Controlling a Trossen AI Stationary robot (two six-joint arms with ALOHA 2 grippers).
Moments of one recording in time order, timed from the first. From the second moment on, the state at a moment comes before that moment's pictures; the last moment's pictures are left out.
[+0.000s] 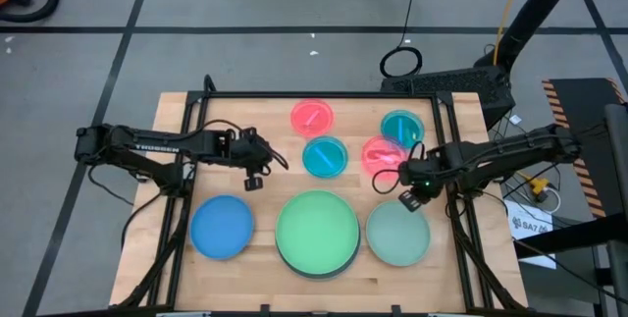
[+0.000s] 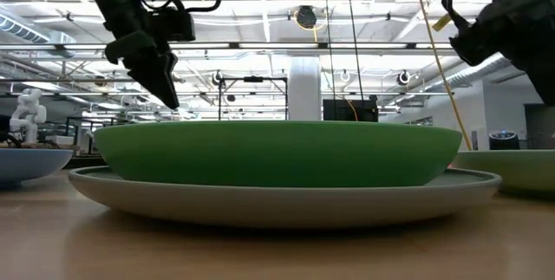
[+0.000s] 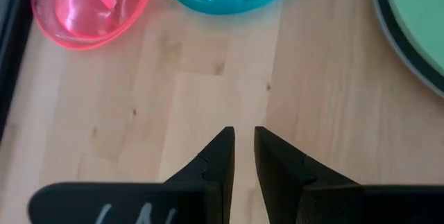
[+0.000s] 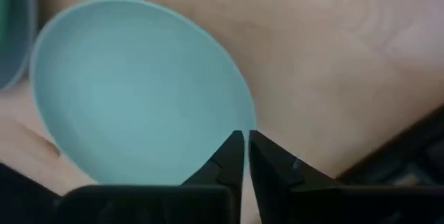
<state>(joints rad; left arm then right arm) 0.11 1.24 0.80 -0.60 -0.17 0.05 0.12 1.06 0.75 -1.18 -0.21 1.11</state>
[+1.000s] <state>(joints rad) 0.11 1.24 0.80 -0.57 -0.19 0.07 0.14 1.31 0.66 -0.86 -0.10 0.72</state>
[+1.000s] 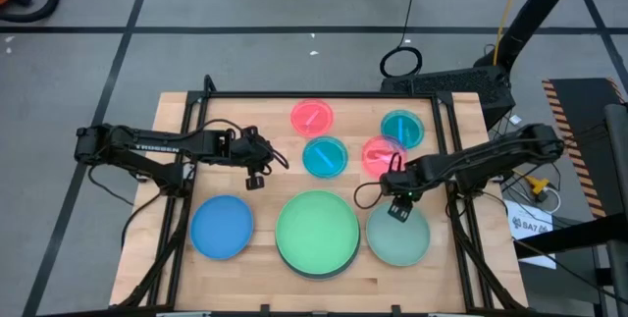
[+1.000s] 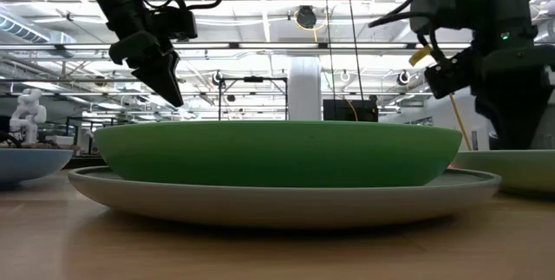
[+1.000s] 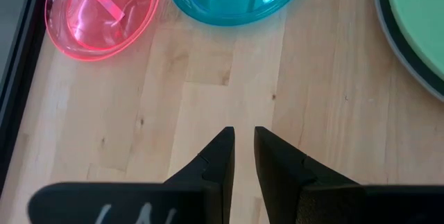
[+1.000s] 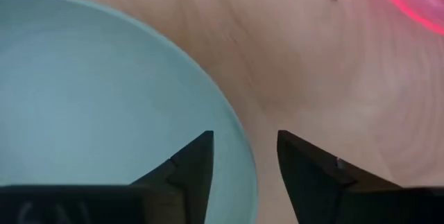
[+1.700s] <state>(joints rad) 0.11 1.24 0.80 -0.57 -0.19 0.08 0.14 1.39 0.66 -0.76 -0.14 0.60</state>
